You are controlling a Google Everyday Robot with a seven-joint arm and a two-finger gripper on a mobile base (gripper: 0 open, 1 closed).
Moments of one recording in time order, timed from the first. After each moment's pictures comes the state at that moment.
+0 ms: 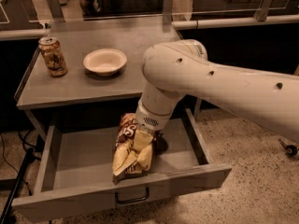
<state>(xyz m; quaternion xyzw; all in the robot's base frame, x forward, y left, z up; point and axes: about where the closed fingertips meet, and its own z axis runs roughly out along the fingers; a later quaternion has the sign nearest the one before) 0.488 0.008 0.767 -0.61 0.78 0.08 0.12</state>
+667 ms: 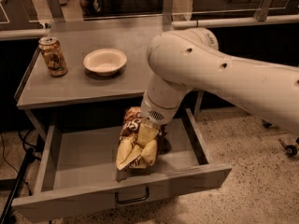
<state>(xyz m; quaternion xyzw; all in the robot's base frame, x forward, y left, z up) 0.488 -0.006 0.792 -0.59 0.79 0.06 0.13</state>
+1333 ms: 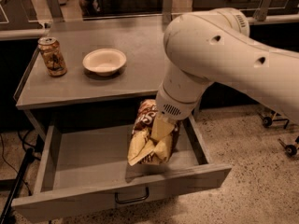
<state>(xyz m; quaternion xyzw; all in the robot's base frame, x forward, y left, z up) 0.474 -0.047 0.833 -0.55 0.82 0.03 0.14</state>
